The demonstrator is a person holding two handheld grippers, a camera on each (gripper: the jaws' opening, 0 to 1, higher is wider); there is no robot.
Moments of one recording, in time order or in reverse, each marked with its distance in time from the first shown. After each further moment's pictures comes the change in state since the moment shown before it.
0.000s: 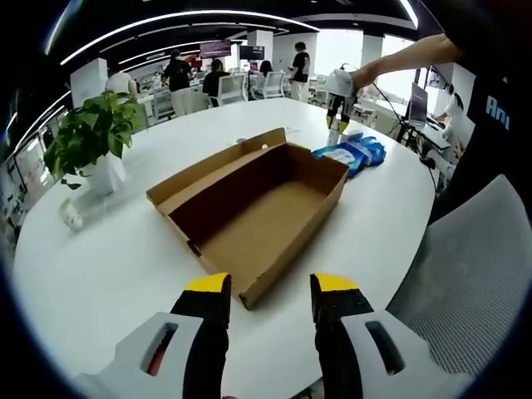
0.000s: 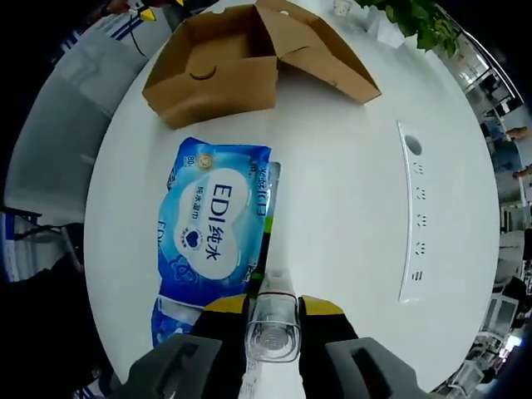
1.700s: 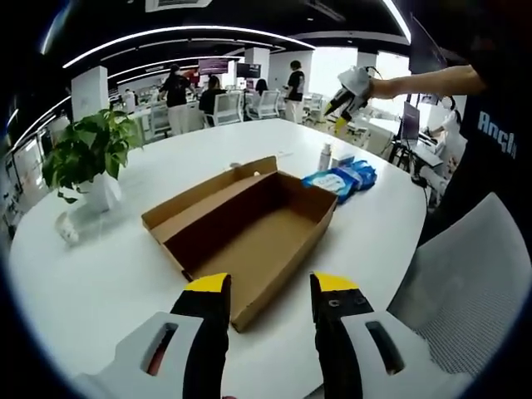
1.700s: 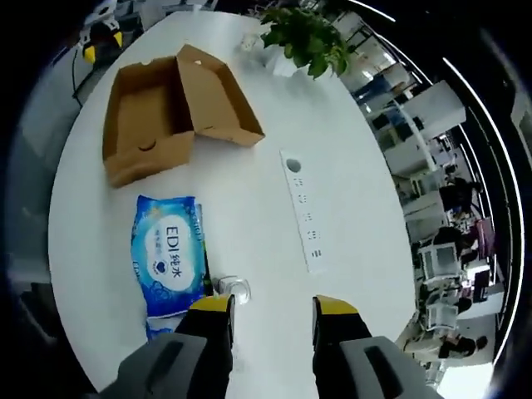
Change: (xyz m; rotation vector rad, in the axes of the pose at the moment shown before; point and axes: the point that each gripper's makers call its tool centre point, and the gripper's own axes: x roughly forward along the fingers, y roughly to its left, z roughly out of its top) left arm -0.009 -0.011 0.036 -0.005 -0.109 -0.043; right arm -0.127 -0.020 0.008 0.331 -0.205 -0.553
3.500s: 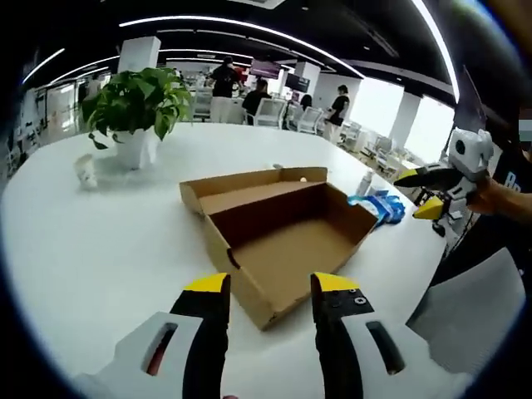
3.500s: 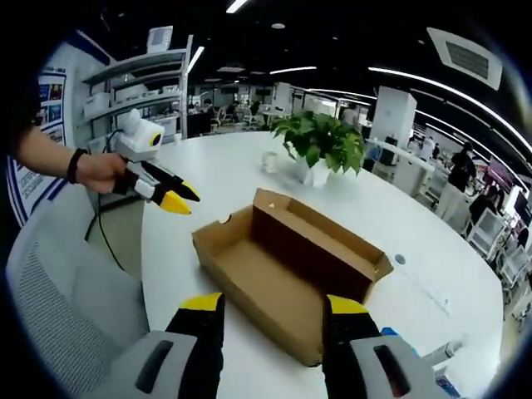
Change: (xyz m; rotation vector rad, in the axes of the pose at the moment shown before) left arm 0.008 0.065 -0.031 -0.308 -0.067 0.108; right arm -0.045 0.276 0.199 0.377 -0.466 0.202
